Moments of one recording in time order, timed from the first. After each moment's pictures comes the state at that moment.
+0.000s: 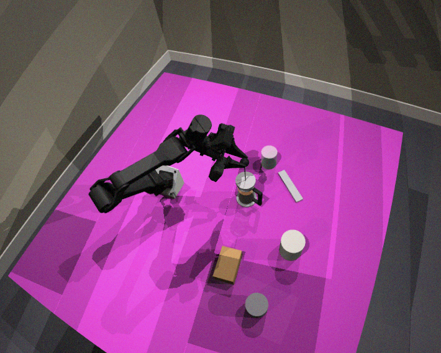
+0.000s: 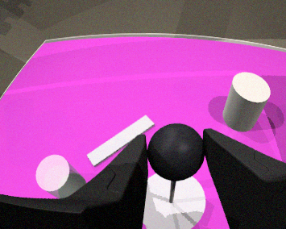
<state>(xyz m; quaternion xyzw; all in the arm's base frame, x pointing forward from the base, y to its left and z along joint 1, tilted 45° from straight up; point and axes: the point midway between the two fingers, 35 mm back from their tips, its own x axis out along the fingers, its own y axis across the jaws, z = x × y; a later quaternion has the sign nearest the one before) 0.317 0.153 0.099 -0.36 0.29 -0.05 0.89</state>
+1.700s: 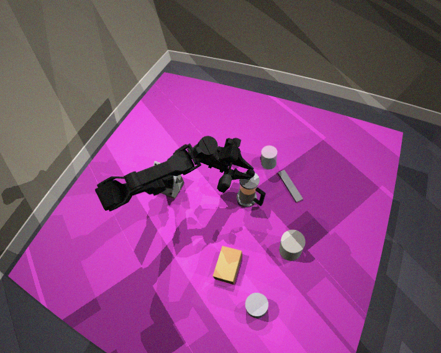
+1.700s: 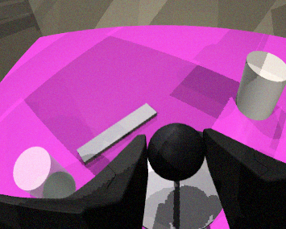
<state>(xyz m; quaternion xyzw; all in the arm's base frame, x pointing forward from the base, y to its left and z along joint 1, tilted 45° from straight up) 0.328 0.109 0.046 -0.35 0.28 -0.05 0.89</state>
